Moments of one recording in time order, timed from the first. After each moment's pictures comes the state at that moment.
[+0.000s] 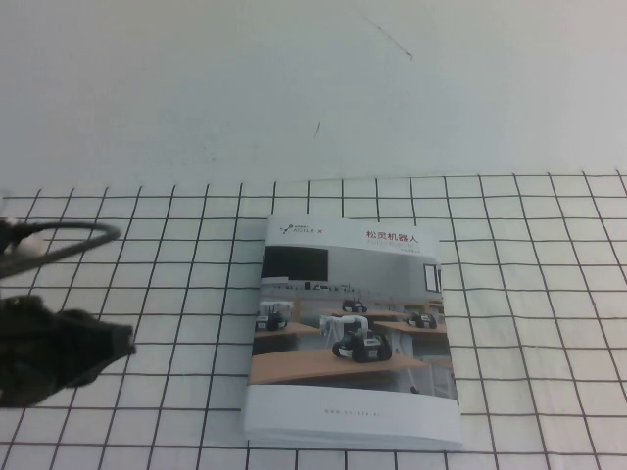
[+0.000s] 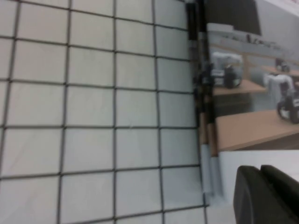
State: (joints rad) right arm -0.06 0.56 -0.51 0.48 0.77 -0.45; left arm -0.06 1.02 -0.61 -0.66 0.62 0.31
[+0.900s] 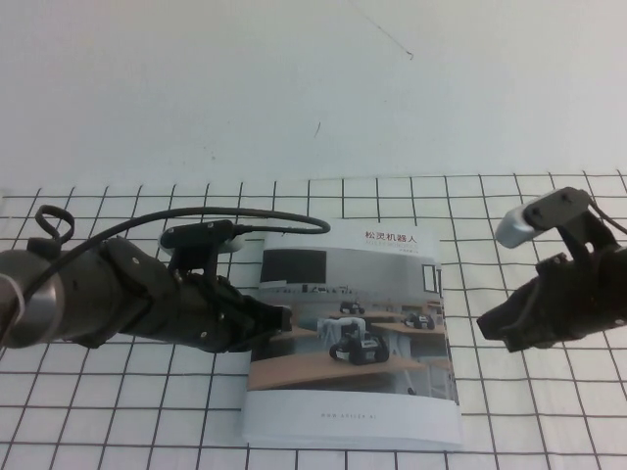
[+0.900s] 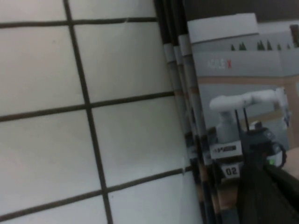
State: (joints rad) right arm 0.20 1.60 -0.86 0.92 0.66 -1.08; left arm -0.36 1.78 -0.92 -0.95 0.33 0.58
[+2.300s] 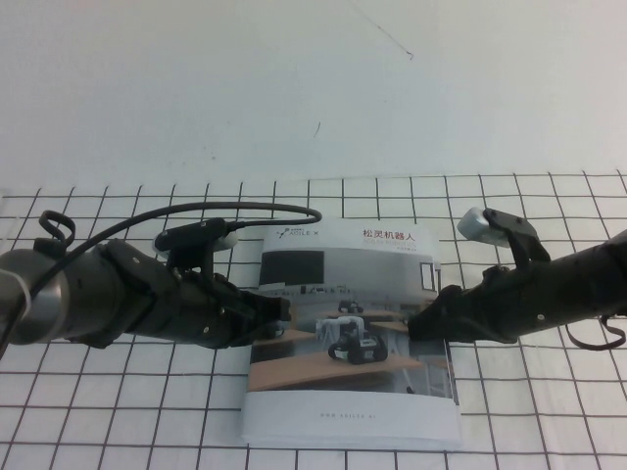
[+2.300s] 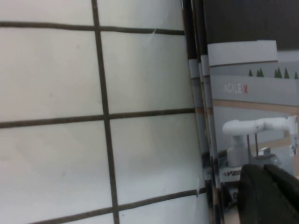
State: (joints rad) right arm 0.21 1.96 -1.00 1.32 0.72 -1.14; left arm -0.36 1.82 -0.93 -1.03 0.29 0.59
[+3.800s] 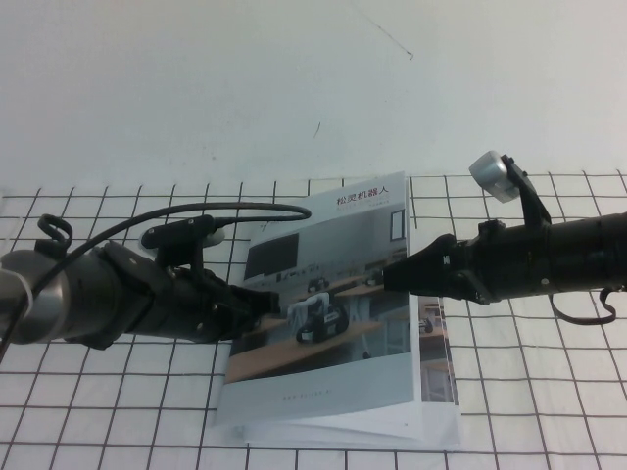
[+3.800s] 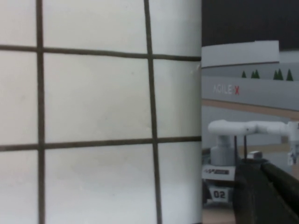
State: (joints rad) right arm 0.20 1.87 -1.01 1.54 0.94 -1.27; left arm -0.36 1.84 -0.93 -1.06 0.21 0.61
